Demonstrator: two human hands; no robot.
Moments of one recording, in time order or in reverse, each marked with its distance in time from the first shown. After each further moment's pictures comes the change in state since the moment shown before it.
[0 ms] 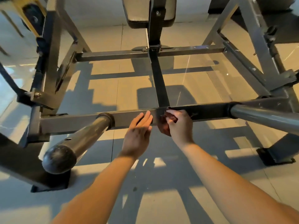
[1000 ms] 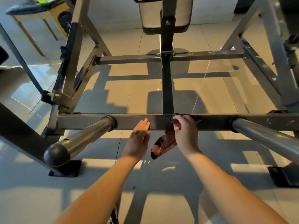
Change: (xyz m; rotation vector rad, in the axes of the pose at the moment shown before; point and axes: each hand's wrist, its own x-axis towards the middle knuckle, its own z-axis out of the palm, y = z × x) left_hand 0.001 0.034 -0.010 -0.107 -0.143 -0.290; right_hand 0.017 0.020 -0.035 -0.080 -0.064 -0.120
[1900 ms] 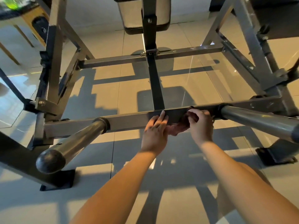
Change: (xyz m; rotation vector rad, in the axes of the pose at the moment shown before) left_hand 0.023 0.059 0.039 0.136 -0.050 0.175; right_hand 0.002 0.045 -0.037 0.046 0.171 0.211
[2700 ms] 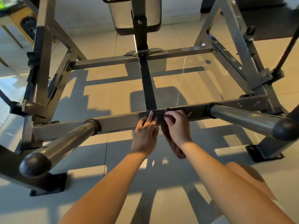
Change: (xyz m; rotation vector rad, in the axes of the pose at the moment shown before) left_hand -0.002 -0.008 0.007 -0.029 0.011 -0.035; right_hand -0.011 -0.012 0.022 0.134 -0.108 -0.122
